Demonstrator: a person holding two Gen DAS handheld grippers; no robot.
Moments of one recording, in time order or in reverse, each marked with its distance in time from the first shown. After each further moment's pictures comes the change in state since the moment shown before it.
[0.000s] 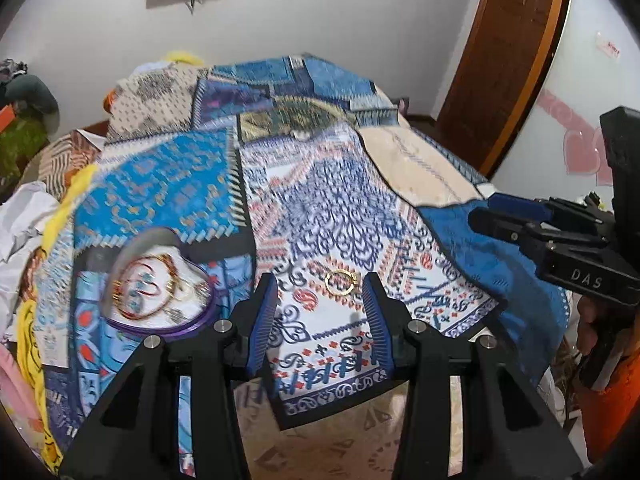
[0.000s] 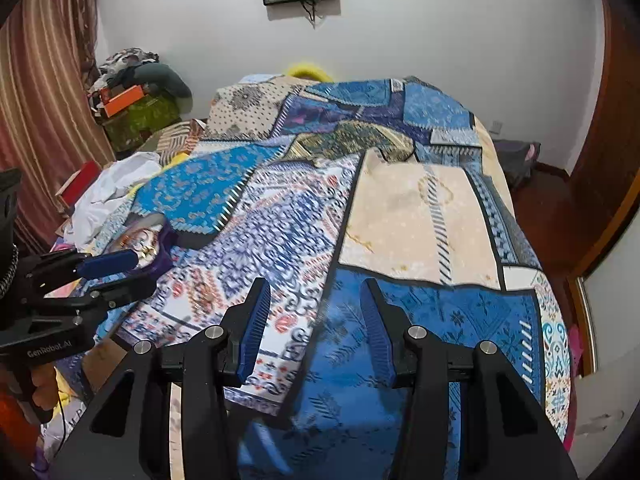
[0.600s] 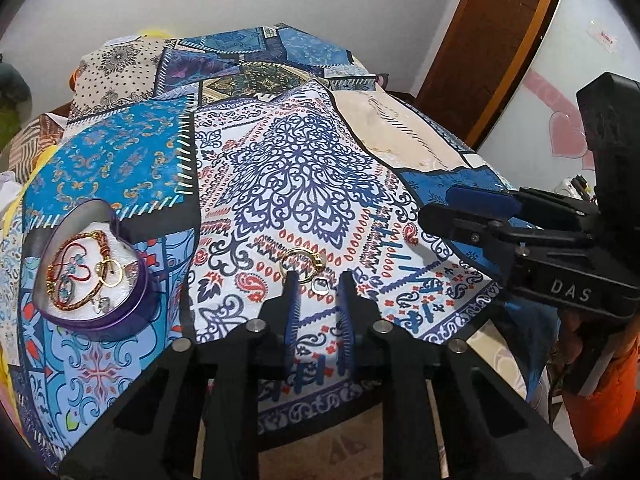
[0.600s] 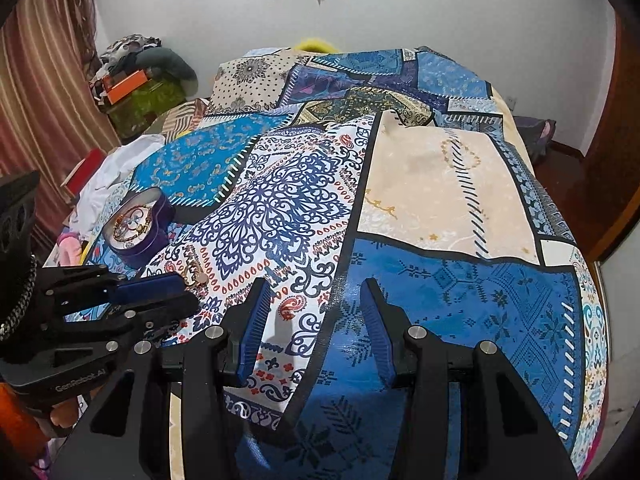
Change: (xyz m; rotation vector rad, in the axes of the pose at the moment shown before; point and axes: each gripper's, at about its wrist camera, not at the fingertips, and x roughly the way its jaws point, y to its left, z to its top) left arm 0.037 -0.017 -0.010 0.009 0.075 -0.091; right arm 0.029 -0.001 -0.011 0.018 0.076 0.057
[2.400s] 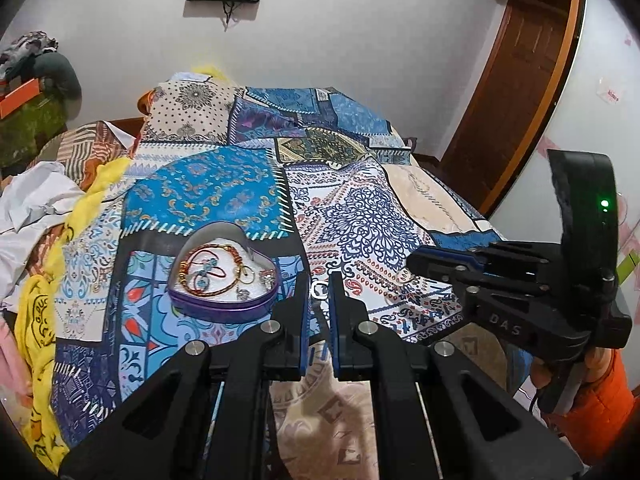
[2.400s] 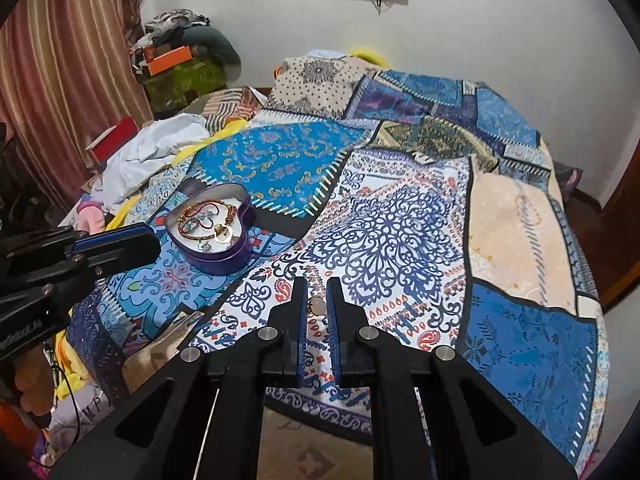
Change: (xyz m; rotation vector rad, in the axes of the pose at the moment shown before) left arm -0.109 0.059 -0.023 -0.114 -0.220 0.069; right arm 0.000 0.095 0.015 -0.170 -0.017 0.016
